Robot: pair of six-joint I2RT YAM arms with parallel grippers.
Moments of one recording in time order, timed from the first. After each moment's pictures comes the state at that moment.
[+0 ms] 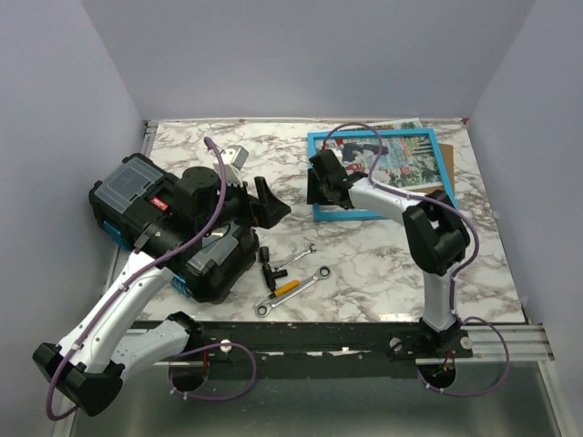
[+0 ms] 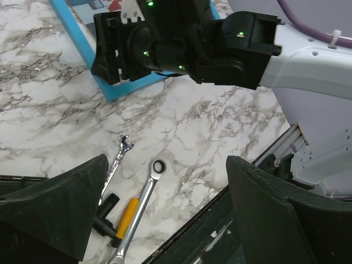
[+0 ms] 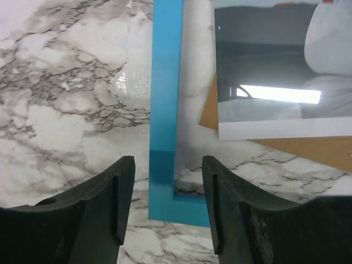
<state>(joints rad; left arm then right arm) -0.56 0.96 1.07 -0.46 0.26 -0.51 0.61 1.97 1.40 -0.28 0.21 0.46</state>
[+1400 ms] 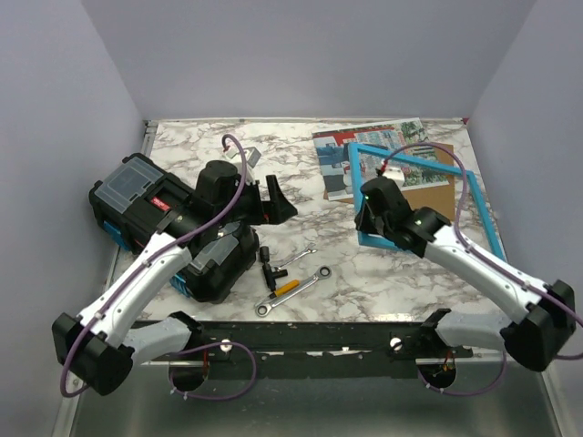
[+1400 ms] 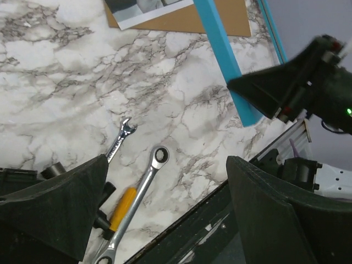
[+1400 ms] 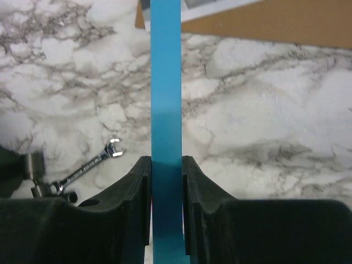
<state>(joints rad) -0.55 1.04 1.04 -0.45 0.27 -0.55 0.69 1.28 1.05 -0.57 0.42 0.63</state>
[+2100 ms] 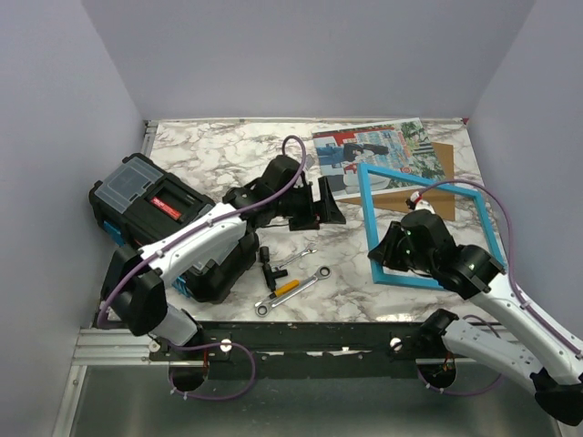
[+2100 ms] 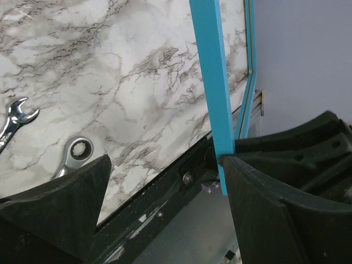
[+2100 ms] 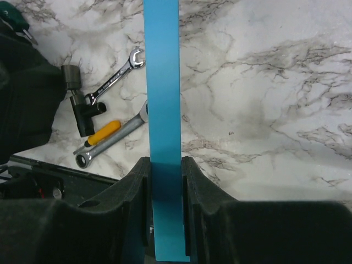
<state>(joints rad) -0.75 1.45 1.21 -0.38 0.35 -0.86 0.69 0.80 0.86 -0.83 0.16 0.78</state>
